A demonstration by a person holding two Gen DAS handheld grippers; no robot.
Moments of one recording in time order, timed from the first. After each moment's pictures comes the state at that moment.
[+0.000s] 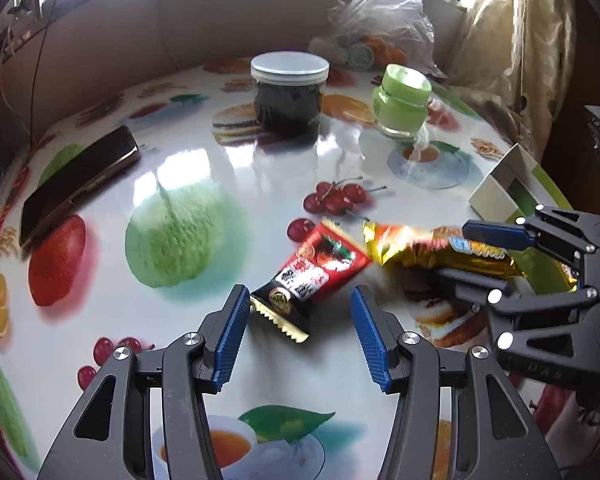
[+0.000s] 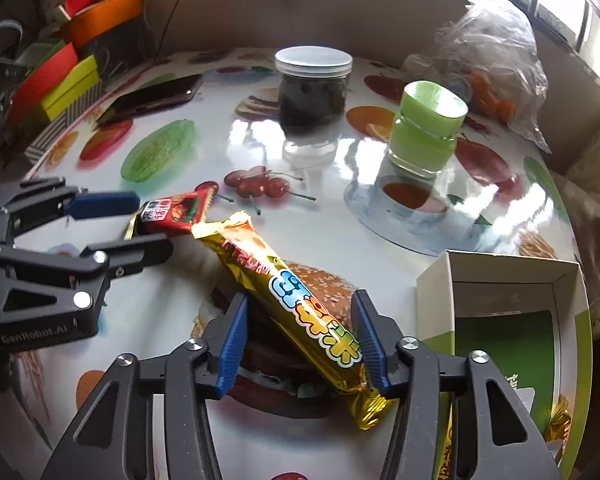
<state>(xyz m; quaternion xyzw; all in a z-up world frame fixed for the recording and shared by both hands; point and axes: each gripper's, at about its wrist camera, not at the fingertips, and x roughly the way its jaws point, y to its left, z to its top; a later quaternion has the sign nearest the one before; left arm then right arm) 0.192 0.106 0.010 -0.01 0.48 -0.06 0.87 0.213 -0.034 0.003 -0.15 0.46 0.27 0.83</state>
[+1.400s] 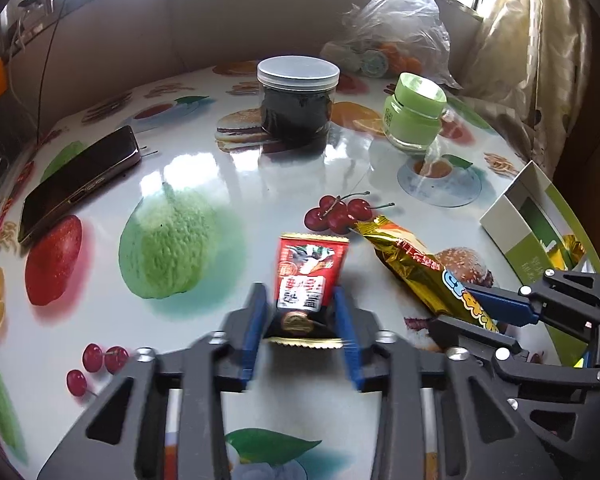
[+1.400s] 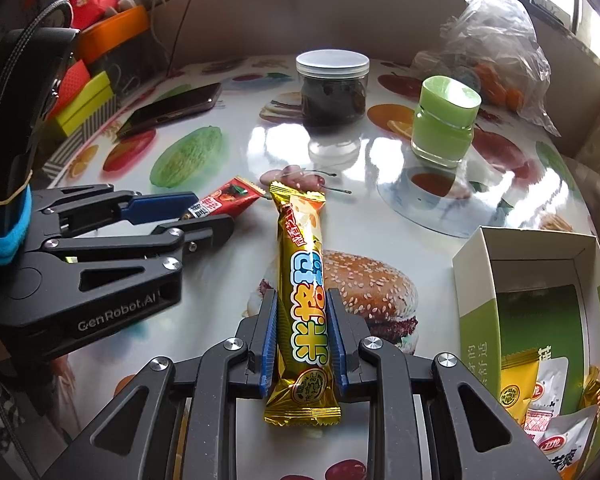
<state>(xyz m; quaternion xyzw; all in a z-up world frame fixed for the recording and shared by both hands) 0.203 0.099 0.009 -0.03 0.47 -0.03 0.88 0.199 -0.028 0.005 -0.10 0.47 0.29 0.83</state>
